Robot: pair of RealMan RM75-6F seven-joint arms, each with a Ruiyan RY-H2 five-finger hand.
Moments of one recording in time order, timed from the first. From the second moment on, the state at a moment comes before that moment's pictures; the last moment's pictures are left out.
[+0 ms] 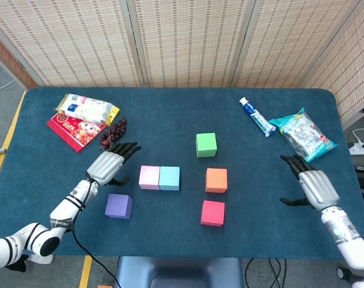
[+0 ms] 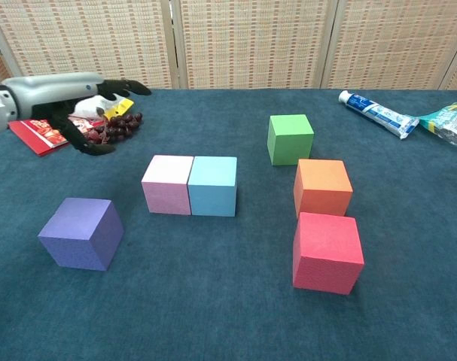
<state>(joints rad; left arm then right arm) -0.78 -1.31 -0.13 -1.51 1.28 0.88 0.00 0.35 -1.08 0.10 -1.59 -1.50 1.08 0.19</state>
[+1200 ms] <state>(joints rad) -0.66 -1.22 -0.10 -1.47 1.41 1.00 -0.19 0.67 -1.51 0.18 -1.34 -1.21 0.79 0.05</state>
